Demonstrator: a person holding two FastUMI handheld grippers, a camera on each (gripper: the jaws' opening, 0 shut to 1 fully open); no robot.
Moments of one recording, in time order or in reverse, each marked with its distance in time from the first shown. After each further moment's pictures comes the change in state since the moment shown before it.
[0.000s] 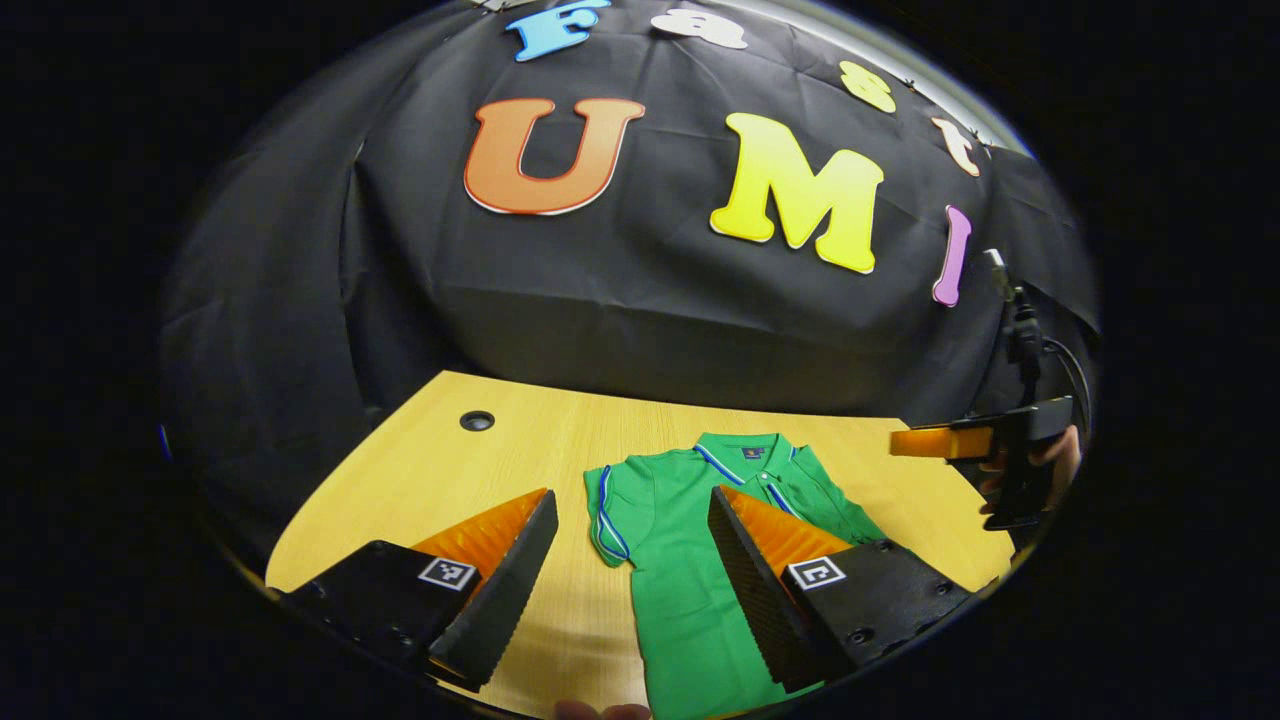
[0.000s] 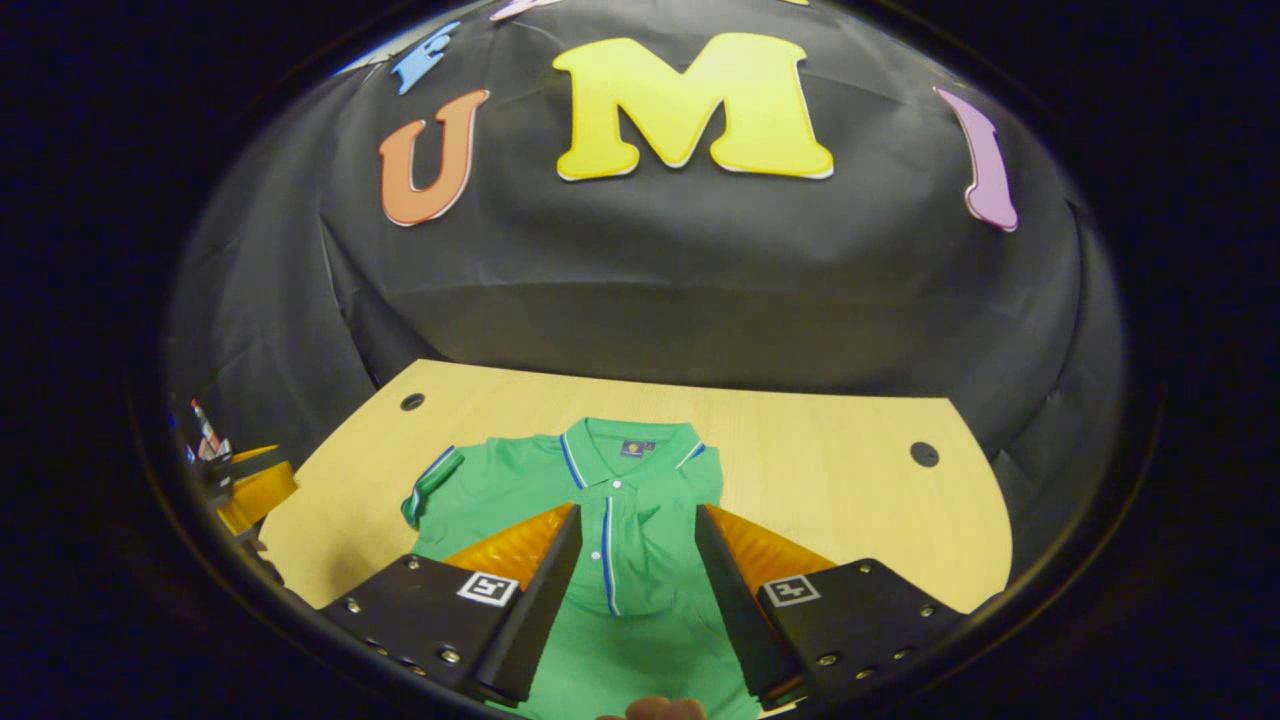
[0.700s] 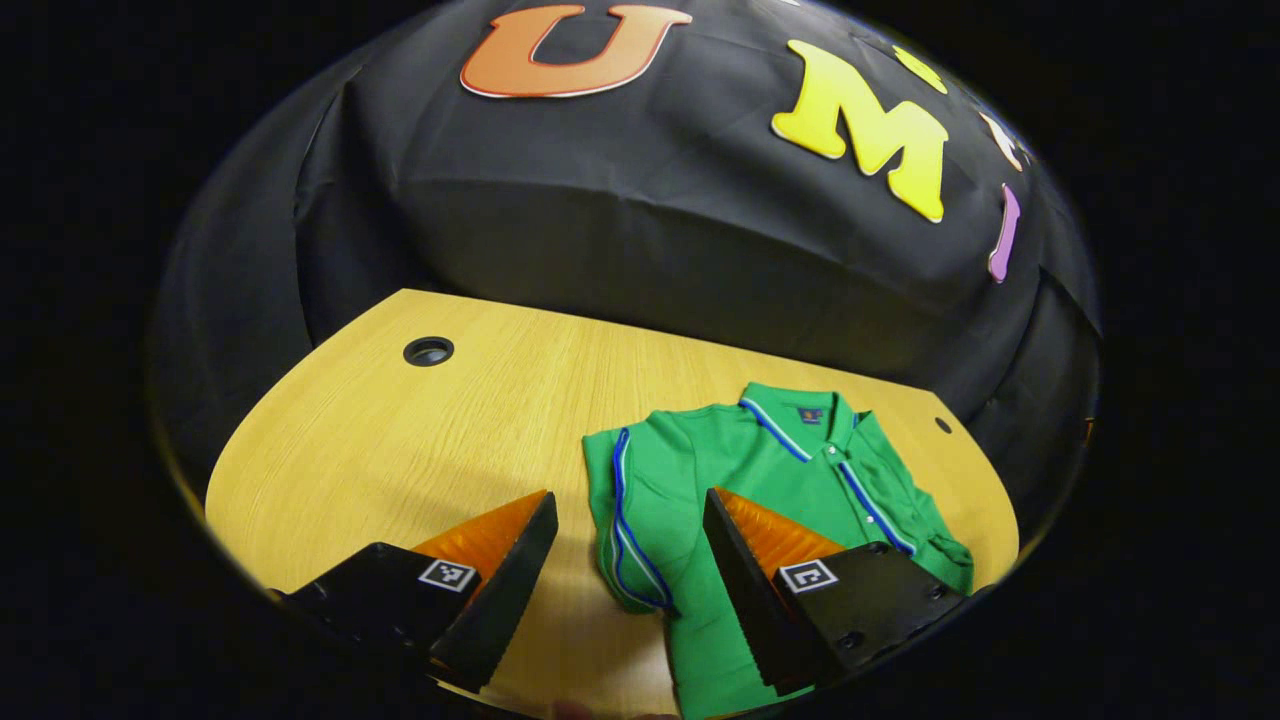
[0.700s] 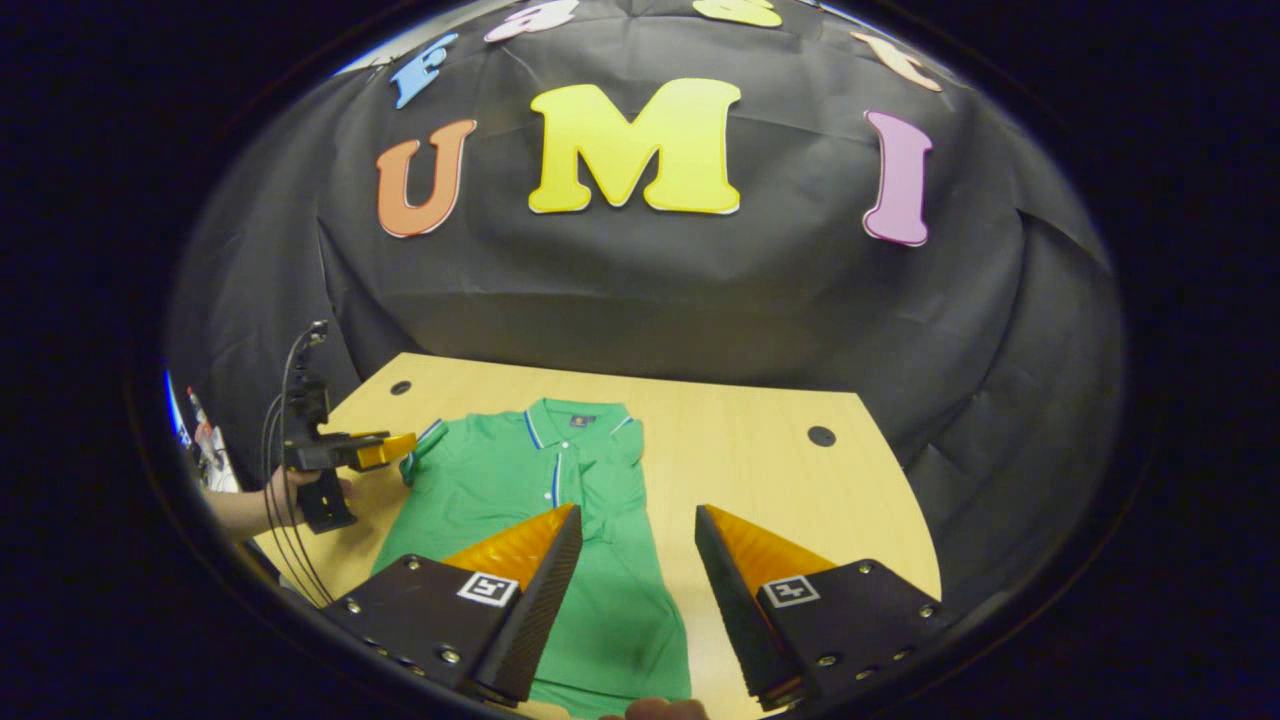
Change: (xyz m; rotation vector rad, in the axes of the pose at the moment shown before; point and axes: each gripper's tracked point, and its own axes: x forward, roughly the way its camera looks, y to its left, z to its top) left arm 0.133 0.035 -0.073 -0.033 0.186 -0.005; right arm -0.124 -0.057 -0.027 0.011 -0.007 -0.126
